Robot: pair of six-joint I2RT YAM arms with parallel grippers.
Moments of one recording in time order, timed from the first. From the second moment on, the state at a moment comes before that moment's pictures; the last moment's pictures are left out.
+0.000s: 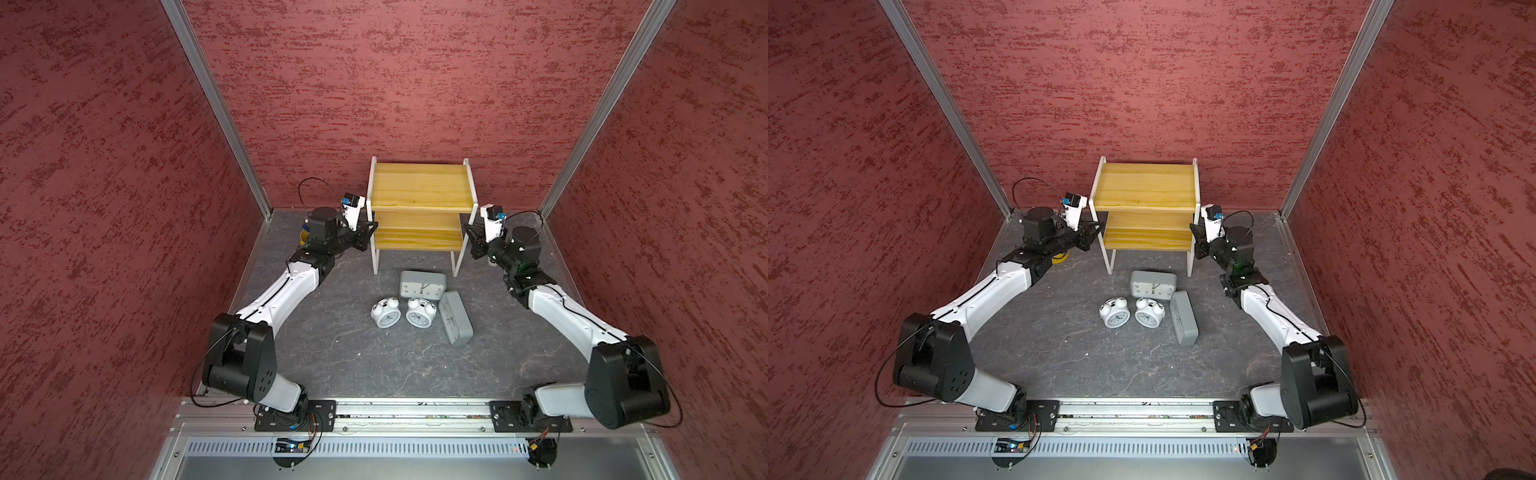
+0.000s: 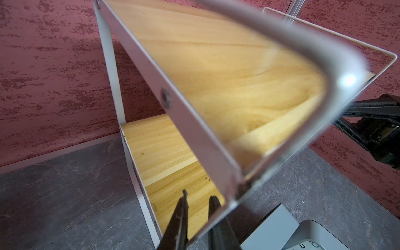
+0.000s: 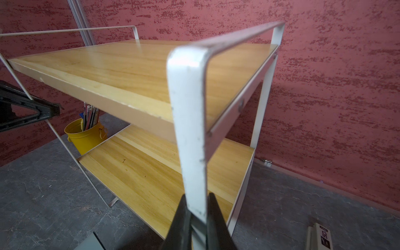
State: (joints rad) left arm -0.27 1.50 1.12 0.08 0.44 -0.12; right arm 0.21 1.37 0.88 0.37 -0.32 0.01
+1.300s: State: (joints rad) left arm -0.32 1.28 1.04 -0.26 0.35 -0.13; right arm 0.24 1.21 0.78 0.13 -0.34 0.03
